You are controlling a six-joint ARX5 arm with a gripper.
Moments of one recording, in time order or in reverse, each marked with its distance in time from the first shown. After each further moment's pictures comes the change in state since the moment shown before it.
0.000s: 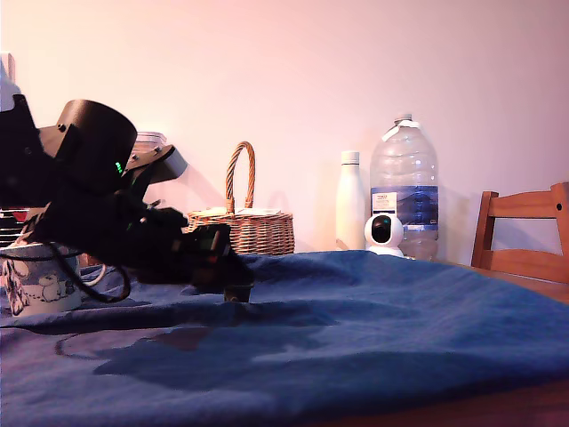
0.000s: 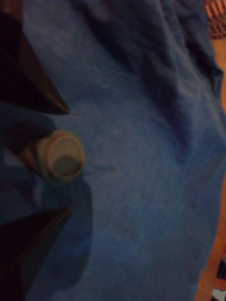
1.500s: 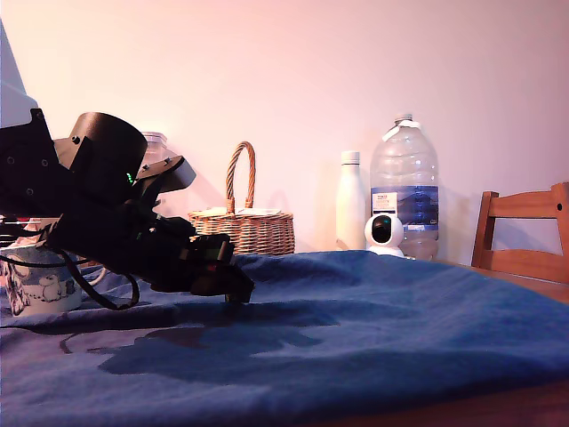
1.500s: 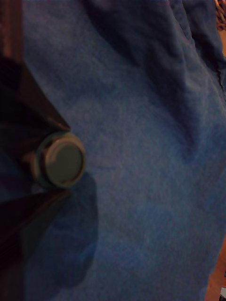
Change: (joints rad) arm 0.000 0.048 0.027 0.003 0.011 0.015
